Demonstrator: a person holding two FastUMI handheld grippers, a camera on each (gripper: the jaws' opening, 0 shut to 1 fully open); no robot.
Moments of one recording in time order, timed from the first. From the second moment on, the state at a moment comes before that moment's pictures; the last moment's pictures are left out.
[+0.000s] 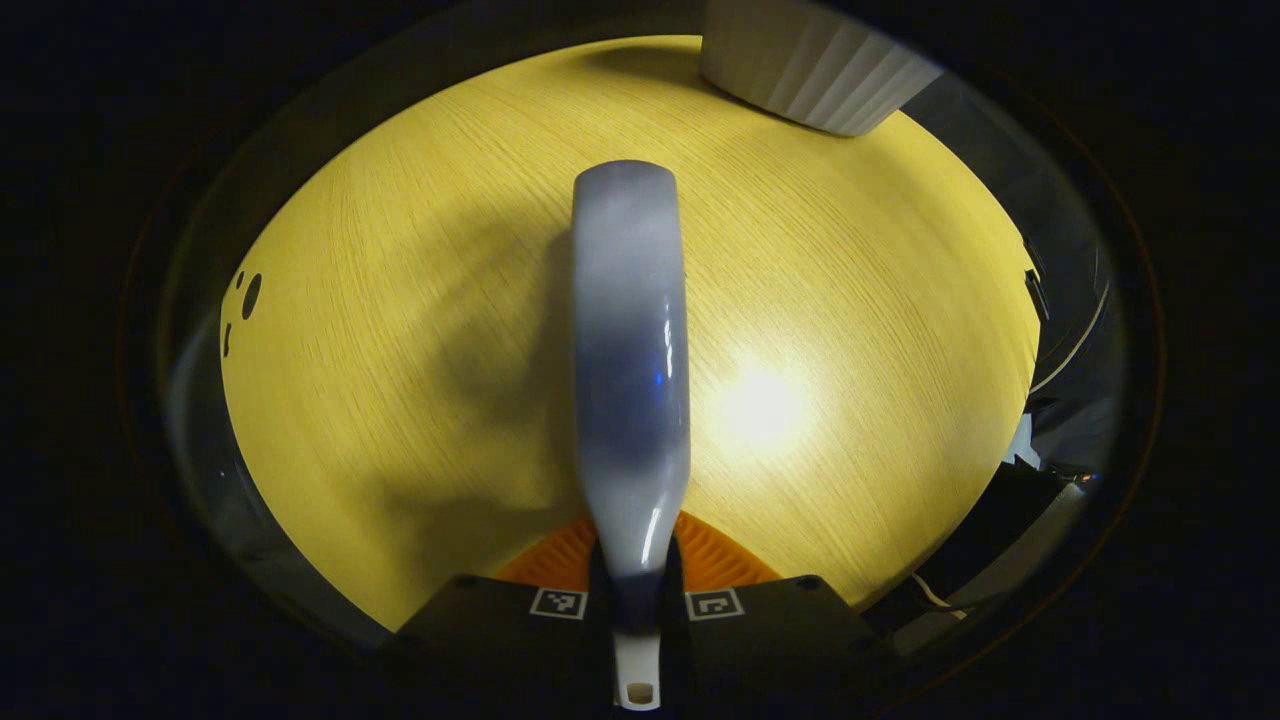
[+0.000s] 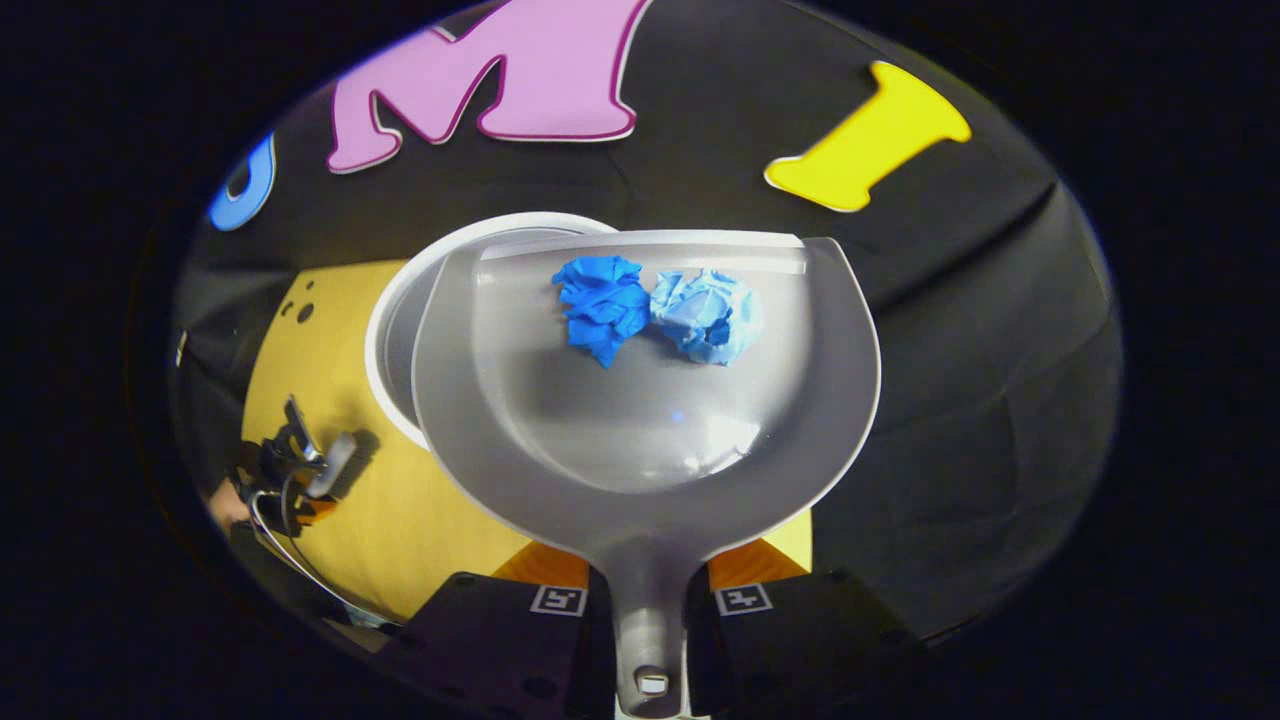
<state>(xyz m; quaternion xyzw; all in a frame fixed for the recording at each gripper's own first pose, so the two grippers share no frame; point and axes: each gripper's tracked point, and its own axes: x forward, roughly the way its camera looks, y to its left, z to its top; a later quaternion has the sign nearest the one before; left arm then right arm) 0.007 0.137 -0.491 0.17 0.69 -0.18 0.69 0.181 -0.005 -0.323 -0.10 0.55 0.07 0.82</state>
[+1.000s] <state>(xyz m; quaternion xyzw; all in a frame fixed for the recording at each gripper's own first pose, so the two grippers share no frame) 0.007 0.138 -0.491 0.16 0.68 -0.19 0.69 0.225 -0.023 -0.294 -0.51 0.58 0.16 0.61</state>
